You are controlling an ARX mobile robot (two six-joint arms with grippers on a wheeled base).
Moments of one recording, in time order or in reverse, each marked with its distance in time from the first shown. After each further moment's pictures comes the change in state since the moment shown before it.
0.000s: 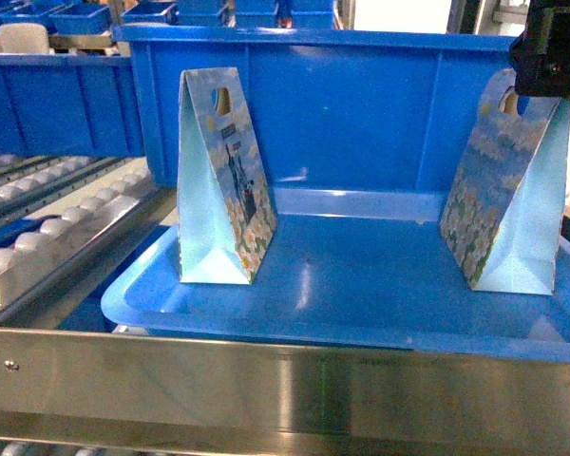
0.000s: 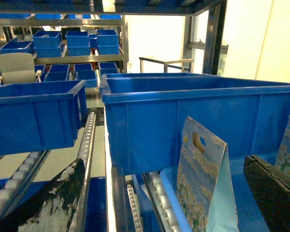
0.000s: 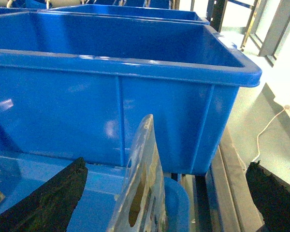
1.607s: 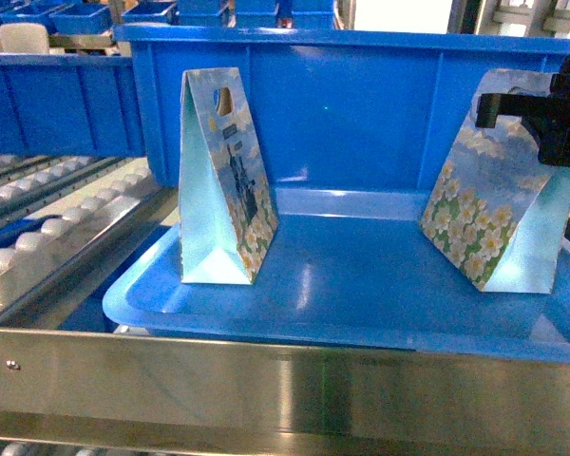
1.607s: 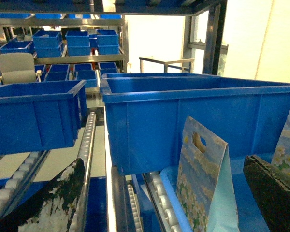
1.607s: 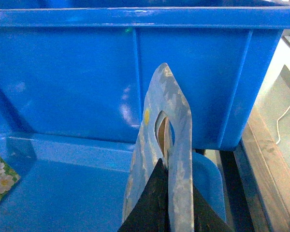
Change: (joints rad) left arm -0.001 0.000 0.000 0.000 0.000 0.000; right arm 0.038 0.079 -0.082 0.124 0.012 0.076
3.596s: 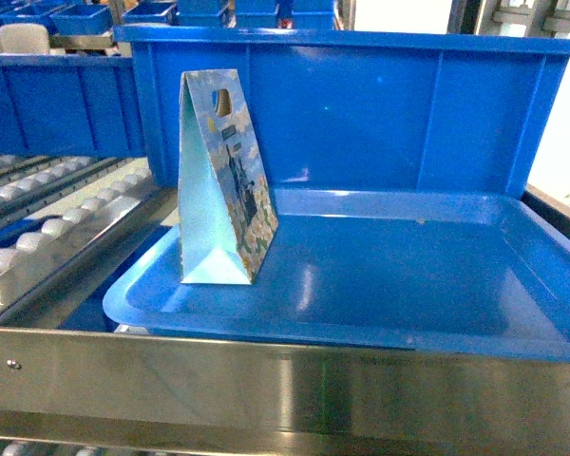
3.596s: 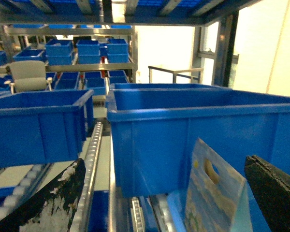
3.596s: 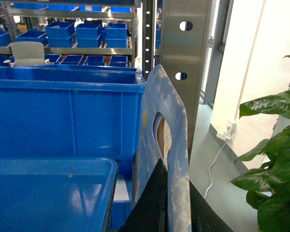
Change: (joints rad) left arm -0.062 0.226 0.098 0.175 -0.113 0.000; right arm -0.134 -1.003 -0.503 -0.177 0.095 -0.151
